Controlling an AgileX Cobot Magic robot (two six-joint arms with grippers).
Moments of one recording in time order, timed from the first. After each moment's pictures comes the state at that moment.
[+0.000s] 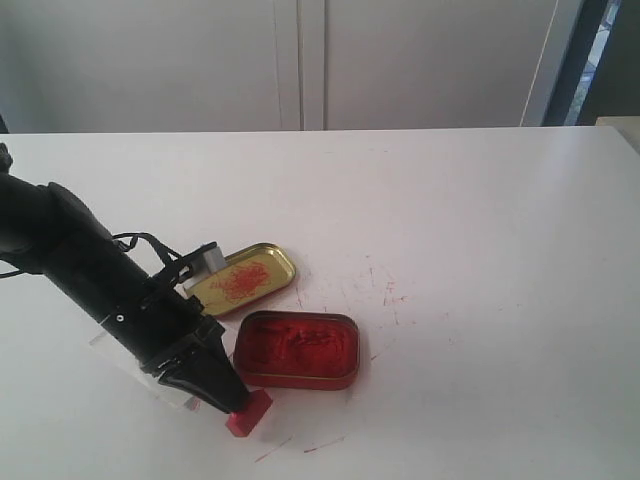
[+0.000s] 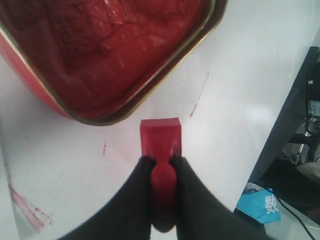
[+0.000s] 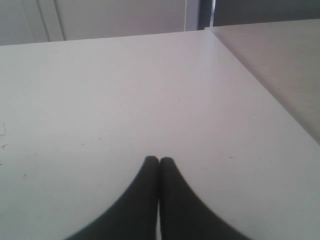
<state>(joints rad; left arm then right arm) -0.34 1.96 -1.00 -1.00 1.11 0.96 -0.10 0.00 -0.01 -0.04 0.36 0.11</state>
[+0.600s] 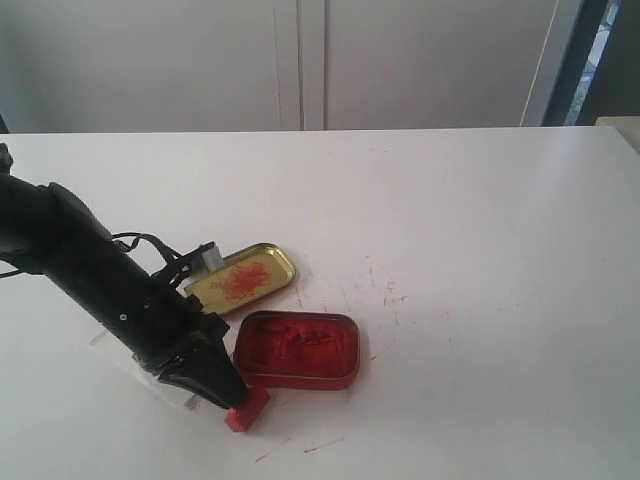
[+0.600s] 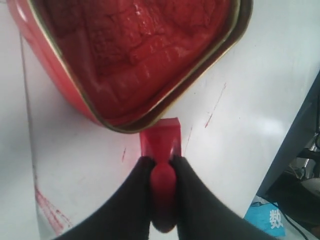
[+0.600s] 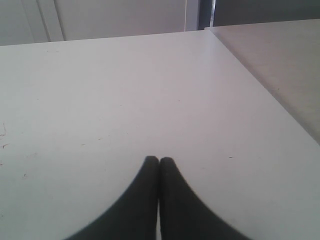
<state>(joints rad) -0.34 1.96 -1.00 -0.99 1.06 0.91 -0.10 0.00 -0.01 -0.04 0.36 0.11</state>
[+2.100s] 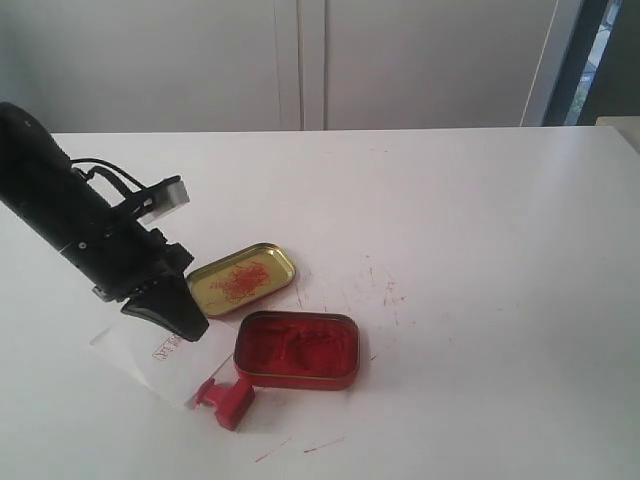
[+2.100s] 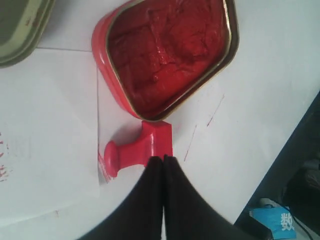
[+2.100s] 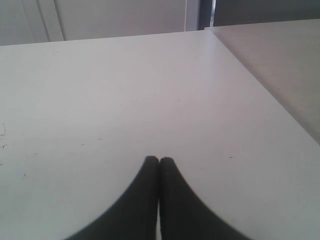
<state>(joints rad) -0.24 1.86 -1.16 -0.80 1.17 0.73 -0.10 0.00 -0.01 -0.04 0.36 0.11</state>
